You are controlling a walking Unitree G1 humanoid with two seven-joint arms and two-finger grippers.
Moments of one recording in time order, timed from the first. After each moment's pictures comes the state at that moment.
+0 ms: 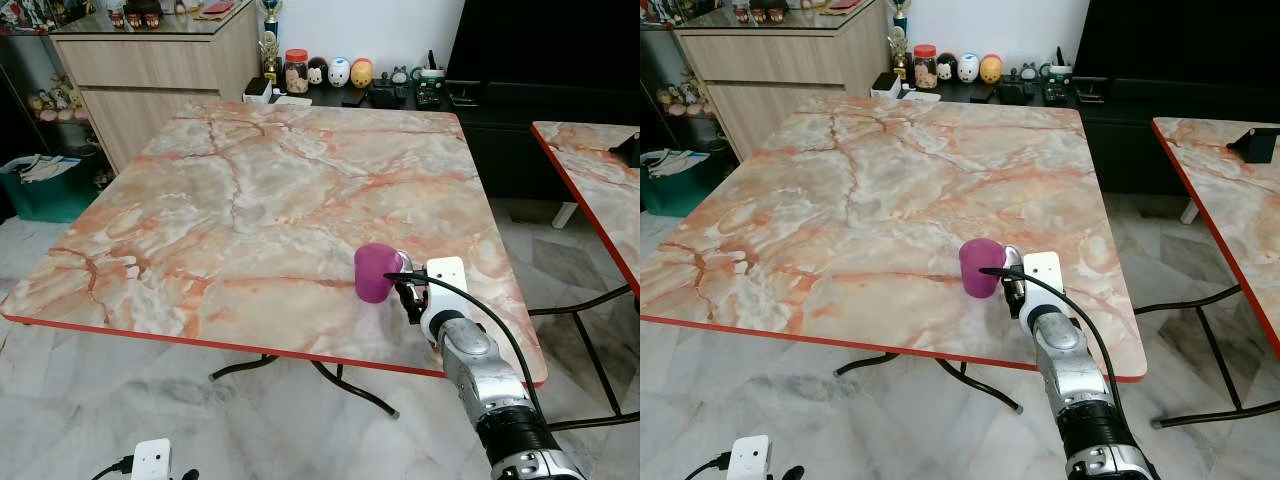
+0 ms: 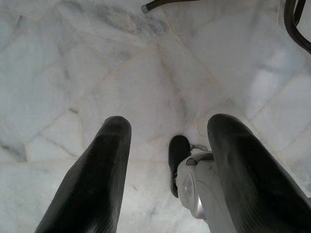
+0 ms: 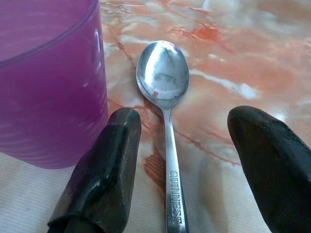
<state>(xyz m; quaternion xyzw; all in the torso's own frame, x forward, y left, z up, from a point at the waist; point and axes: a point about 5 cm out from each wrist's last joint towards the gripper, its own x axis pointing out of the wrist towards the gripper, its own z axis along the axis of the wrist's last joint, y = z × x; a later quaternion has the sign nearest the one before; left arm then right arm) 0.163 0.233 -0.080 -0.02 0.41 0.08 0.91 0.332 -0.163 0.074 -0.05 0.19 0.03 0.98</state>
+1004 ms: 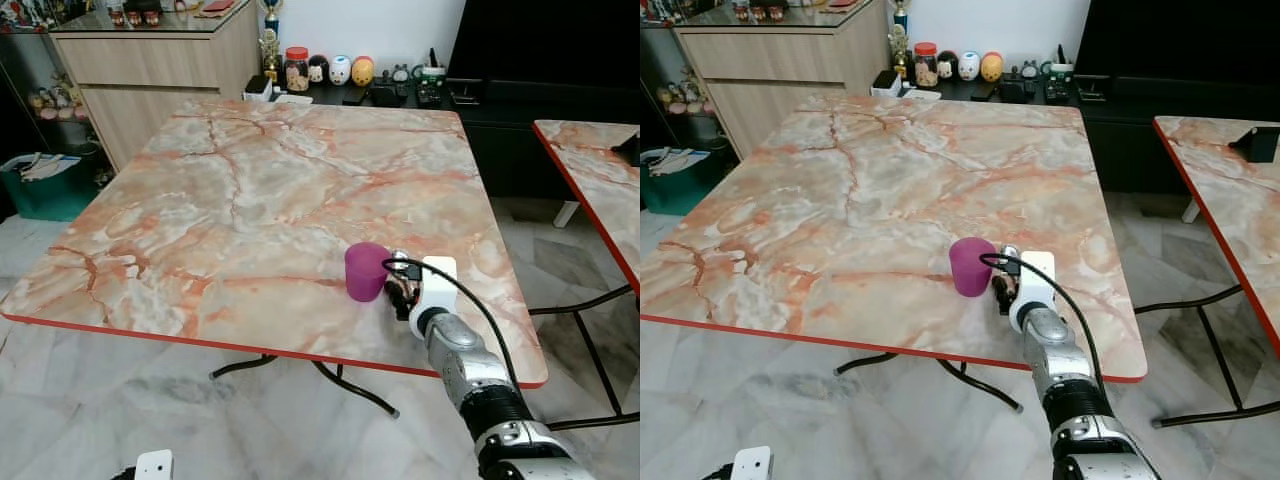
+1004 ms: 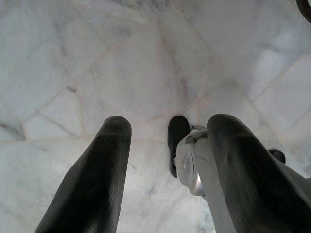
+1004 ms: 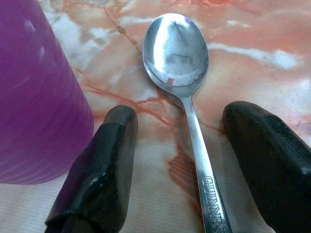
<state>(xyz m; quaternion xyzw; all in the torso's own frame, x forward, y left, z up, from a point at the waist) 0.151 0.229 -0.088 -0.03 0.44 0.09 0.89 0.346 -0.152 0.064 0.03 0.22 0.02 0.97</state>
